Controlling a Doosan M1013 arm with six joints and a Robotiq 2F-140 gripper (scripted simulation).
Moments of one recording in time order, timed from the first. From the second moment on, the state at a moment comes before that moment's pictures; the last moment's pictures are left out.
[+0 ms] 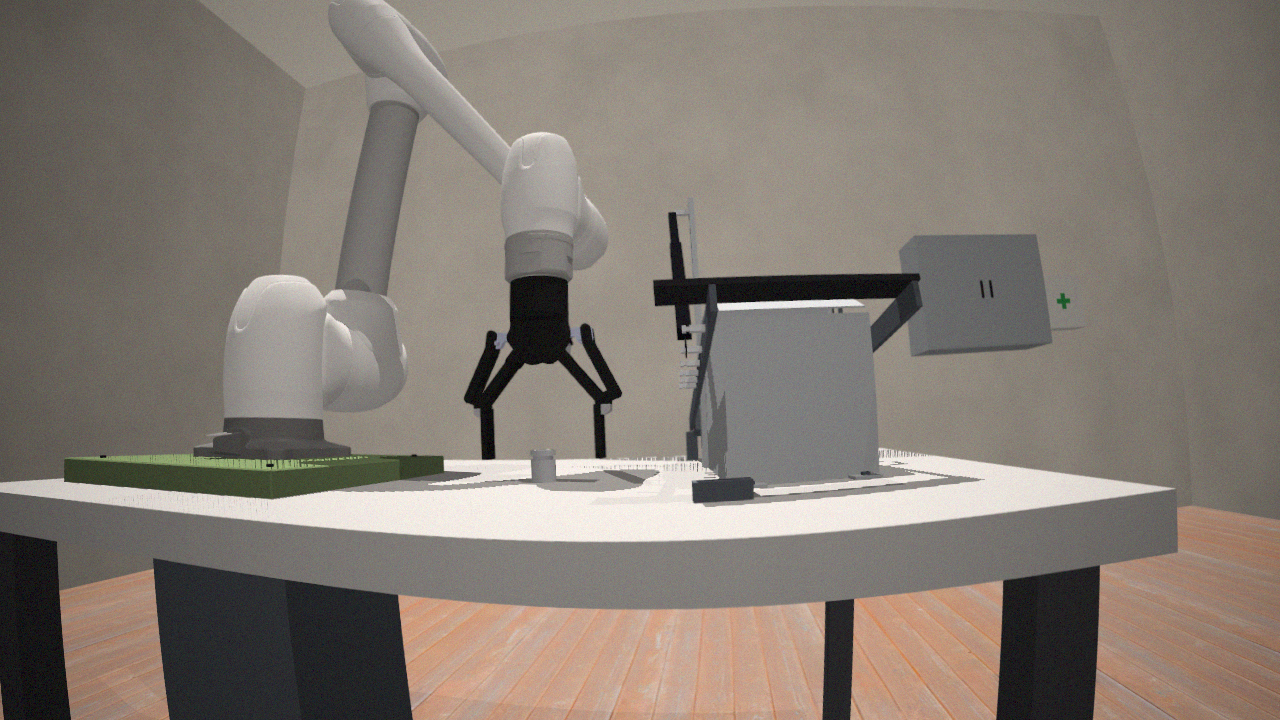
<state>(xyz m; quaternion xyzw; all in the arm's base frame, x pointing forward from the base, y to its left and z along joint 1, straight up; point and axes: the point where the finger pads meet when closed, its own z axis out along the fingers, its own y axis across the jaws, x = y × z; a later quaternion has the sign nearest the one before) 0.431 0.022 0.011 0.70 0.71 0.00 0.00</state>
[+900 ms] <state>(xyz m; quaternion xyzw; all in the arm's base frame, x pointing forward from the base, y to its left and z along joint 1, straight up) 0.431 0.022 0.053 0.70 0.71 0.00 0.00</state>
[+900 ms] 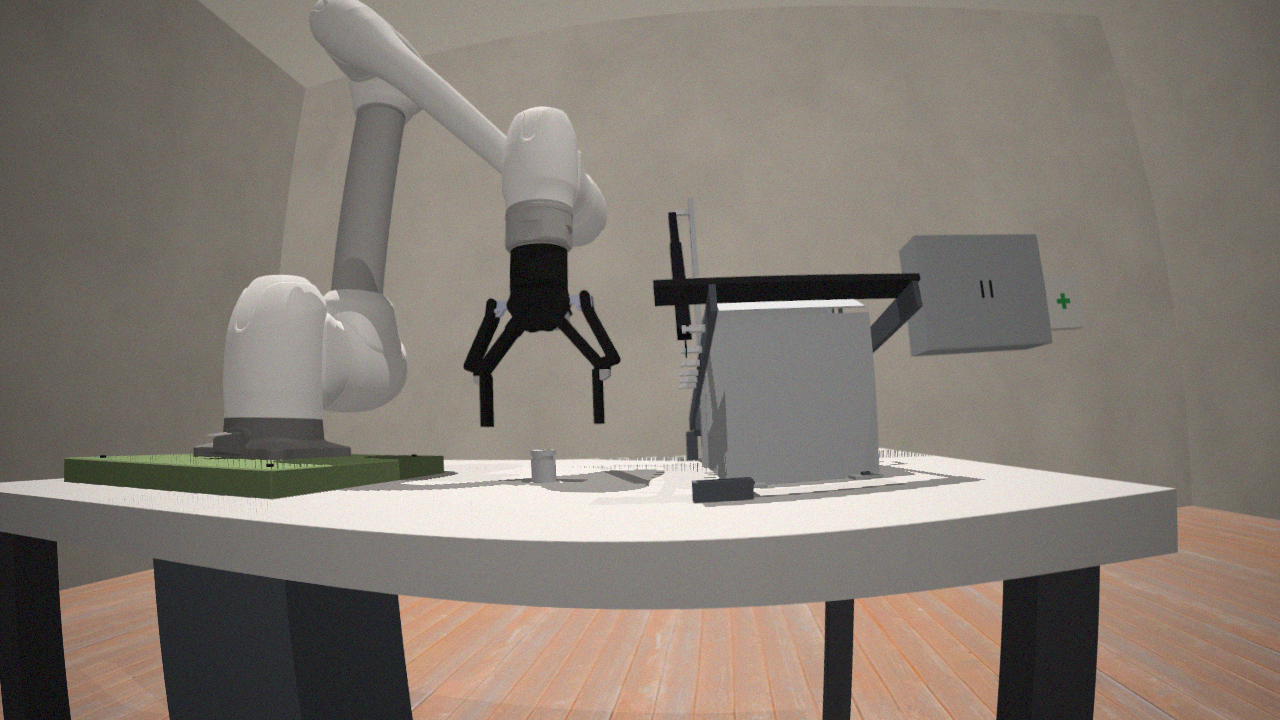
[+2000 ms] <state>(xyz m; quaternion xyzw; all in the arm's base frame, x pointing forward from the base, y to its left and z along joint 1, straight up) 0.430 0.022 0.119 0.70 0.71 0.00 0.00</state>
